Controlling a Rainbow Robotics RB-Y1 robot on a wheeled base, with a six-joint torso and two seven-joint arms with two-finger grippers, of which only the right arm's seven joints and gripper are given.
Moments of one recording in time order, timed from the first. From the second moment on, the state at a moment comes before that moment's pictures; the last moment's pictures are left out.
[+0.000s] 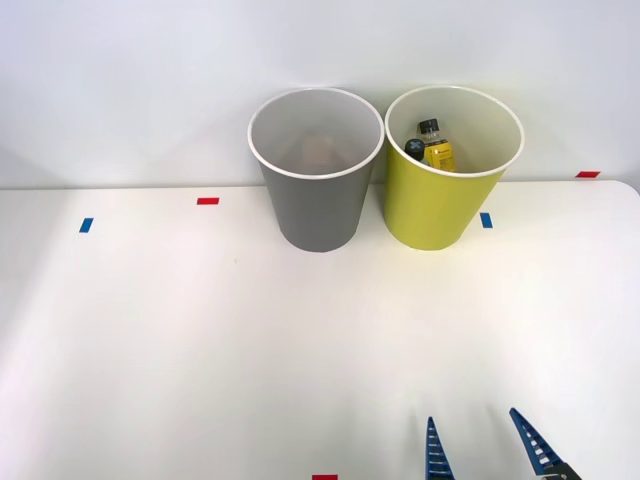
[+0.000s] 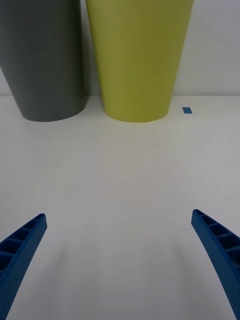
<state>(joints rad) 0.95 -0.14 0.33 -1.97 0.12 -0.44 1.50</state>
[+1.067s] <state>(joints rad) 0.95 -0.14 0.33 -1.97 0.12 -0.44 1.50</state>
